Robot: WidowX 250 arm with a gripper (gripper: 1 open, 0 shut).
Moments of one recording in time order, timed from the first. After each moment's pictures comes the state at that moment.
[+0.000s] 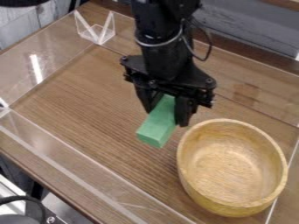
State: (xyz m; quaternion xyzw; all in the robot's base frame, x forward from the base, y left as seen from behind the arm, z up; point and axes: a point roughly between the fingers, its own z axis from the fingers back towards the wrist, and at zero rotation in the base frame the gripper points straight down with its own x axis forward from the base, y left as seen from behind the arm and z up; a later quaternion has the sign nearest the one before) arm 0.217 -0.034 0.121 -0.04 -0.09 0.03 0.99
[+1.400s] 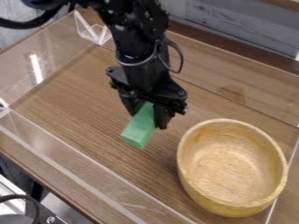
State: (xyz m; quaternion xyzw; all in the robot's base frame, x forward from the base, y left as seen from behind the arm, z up) arm 0.226 -0.002 0.086 -0.03 -0.11 0.03 0.99
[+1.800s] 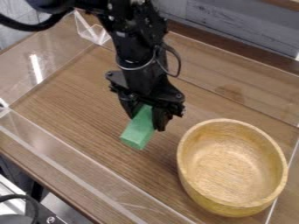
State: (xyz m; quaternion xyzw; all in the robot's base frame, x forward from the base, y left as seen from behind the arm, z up) arm 0.231 0.002 0.078 -0.03 -0.10 0.03 0.99
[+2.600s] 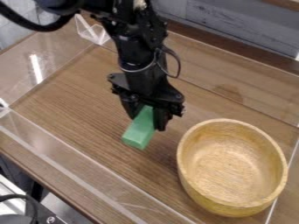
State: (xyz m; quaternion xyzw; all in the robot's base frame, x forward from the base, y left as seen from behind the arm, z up) arm 0.237 0.009 0.068 -0.03 -0.10 0.04 0.99
